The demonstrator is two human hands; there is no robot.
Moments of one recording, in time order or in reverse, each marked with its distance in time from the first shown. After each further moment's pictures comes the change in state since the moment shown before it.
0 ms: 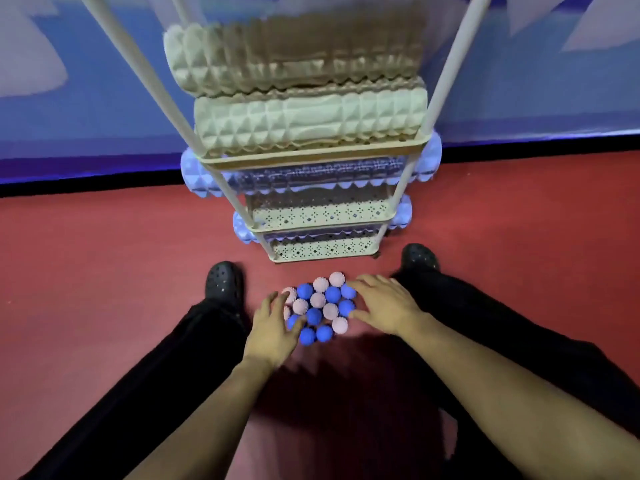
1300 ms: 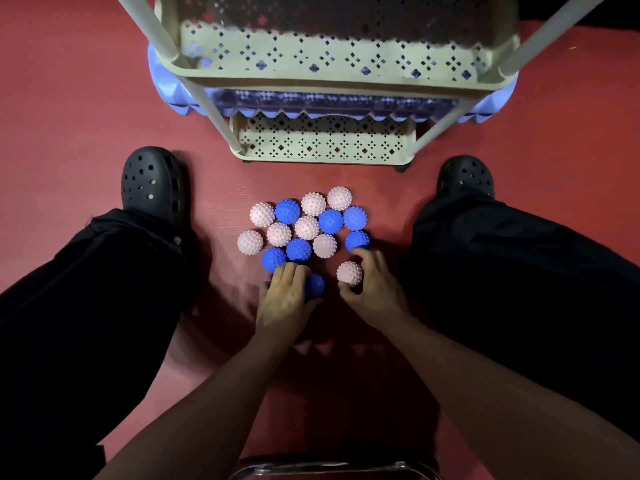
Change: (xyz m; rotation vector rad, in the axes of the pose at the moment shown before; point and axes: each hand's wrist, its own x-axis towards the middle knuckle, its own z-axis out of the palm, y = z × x) left_hand 0.062 -0.091 0.201 0.233 -0.028 0.091; right_hand 0.064 0.020 0.216 0.476 0.093 0.333
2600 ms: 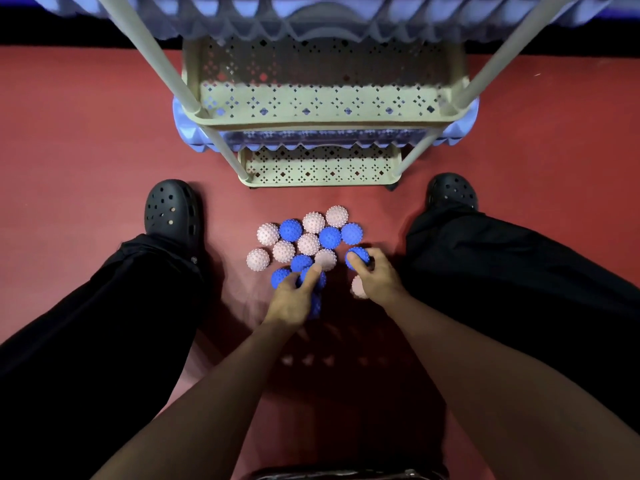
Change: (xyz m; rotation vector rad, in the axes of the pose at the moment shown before) left_hand 0.017 0.022 -0.046 -1.010 -0.156 -0.494; right_hand 0.025 -0.016 -0.028 0.551 0.012 0.324
